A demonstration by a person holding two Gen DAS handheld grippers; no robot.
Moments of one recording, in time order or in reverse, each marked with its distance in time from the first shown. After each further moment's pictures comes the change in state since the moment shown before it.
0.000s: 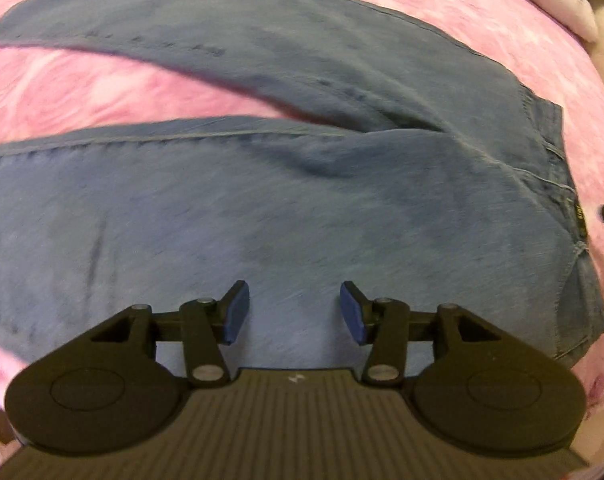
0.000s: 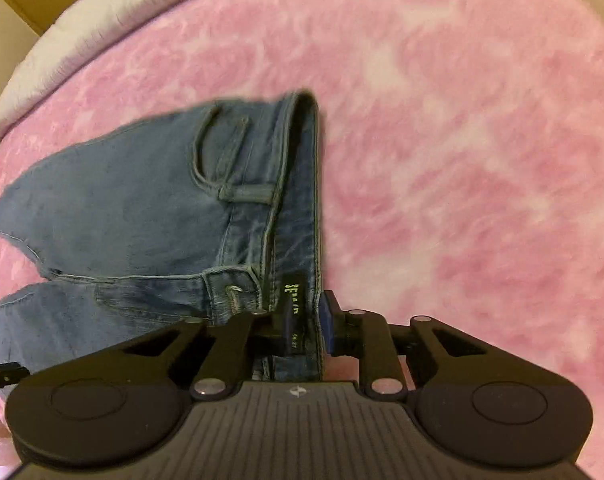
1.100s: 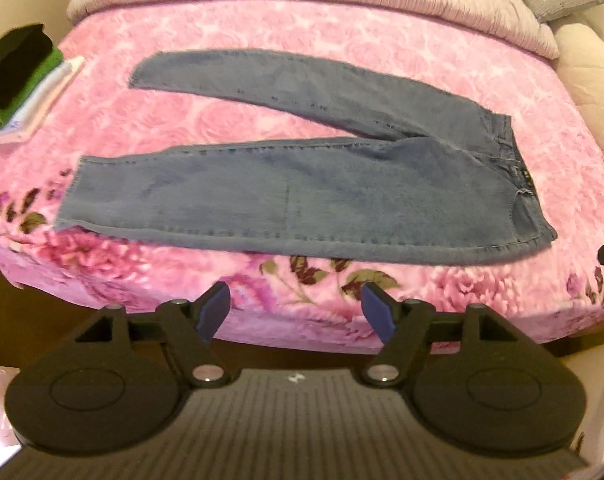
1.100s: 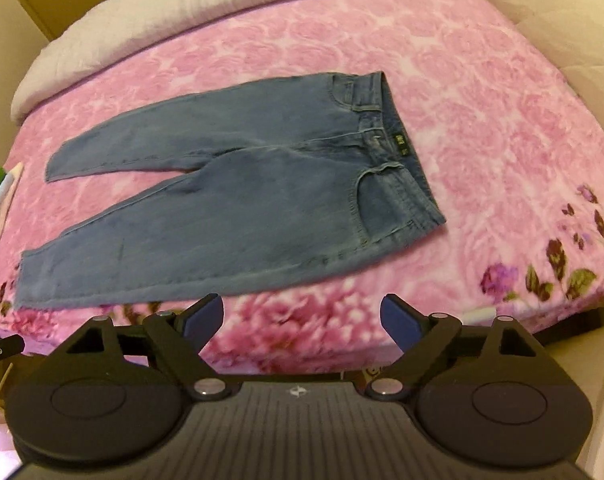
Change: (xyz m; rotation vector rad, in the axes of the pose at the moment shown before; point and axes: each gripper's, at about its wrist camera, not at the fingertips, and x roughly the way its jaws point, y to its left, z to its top) left arm -0.287 0.081 -0.143 0.060 -0.176 0.098; right arm -0.210 0.262 -0.201 0.013 -0.006 -0.178
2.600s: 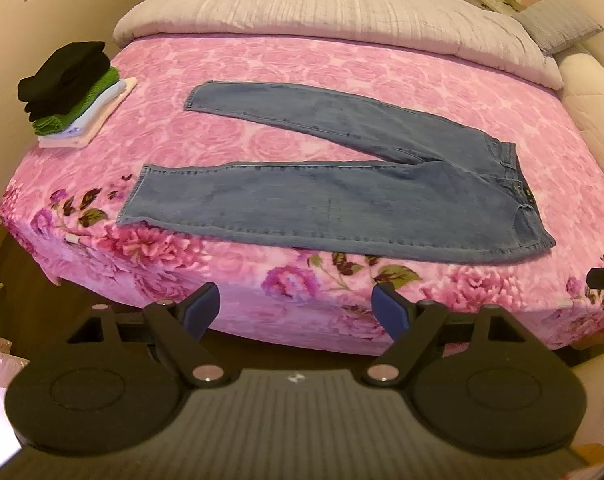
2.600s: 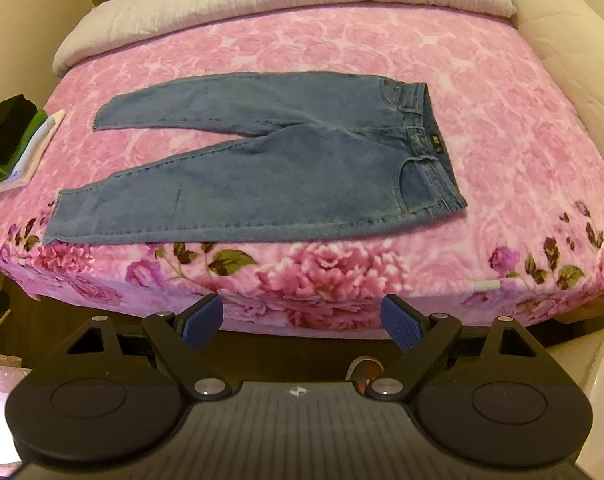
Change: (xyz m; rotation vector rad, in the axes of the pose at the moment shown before) left arm -0.089 0.041 -0.051 -0.036 -0.103 0.055; right arm -0.064 0.072 -0.062 -0.150 -0.001 0.000
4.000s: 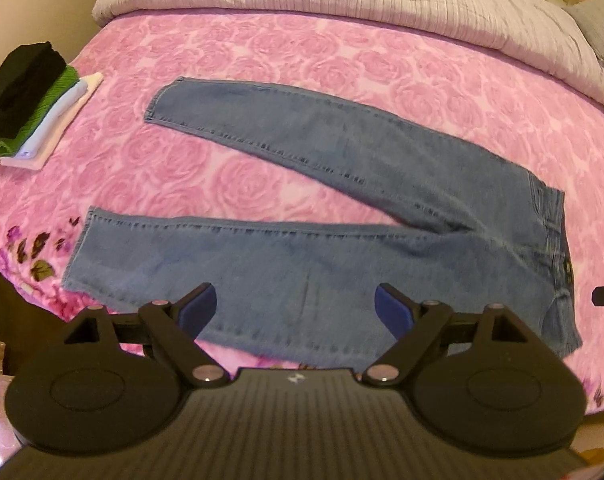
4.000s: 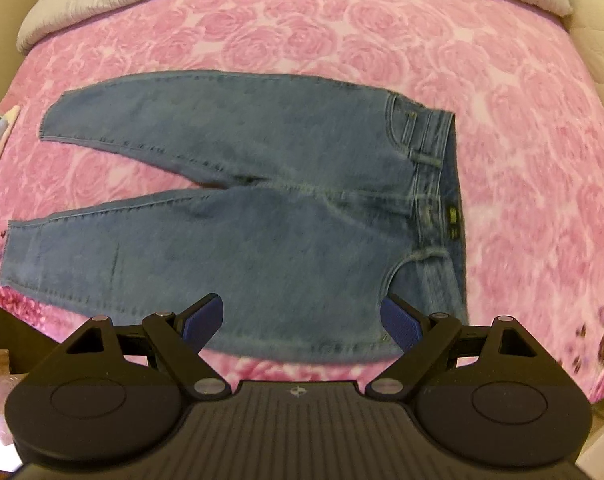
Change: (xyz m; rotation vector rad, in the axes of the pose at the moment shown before) left arm 0.180 -0.067 0.187 -0.056 0.145 0.050; right arm 0.156 -0.069 0.219 -0.043 0.189 -0.022
